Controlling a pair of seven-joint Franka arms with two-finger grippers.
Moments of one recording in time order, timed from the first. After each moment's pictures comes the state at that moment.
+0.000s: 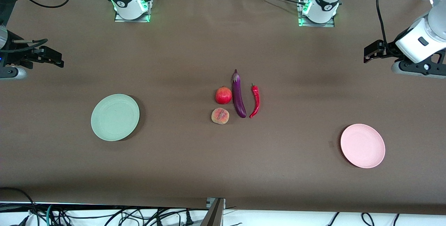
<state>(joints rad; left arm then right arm) -0.05 0.05 -0.02 -1.57 0.01 1.49 0.04 -0.05 0.10 0.05 -1.54 -0.03 1.53 -0.08</state>
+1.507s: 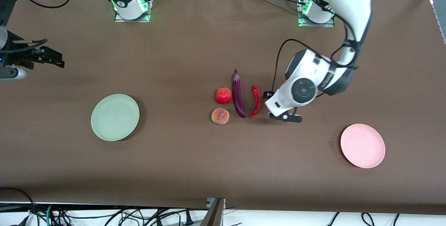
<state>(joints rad) -0.37 0.62 -0.11 -1.59 -0.04 1.96 -0.32 -0.05 0.10 0.05 -1.53 -0.03 1.53 -0.08</state>
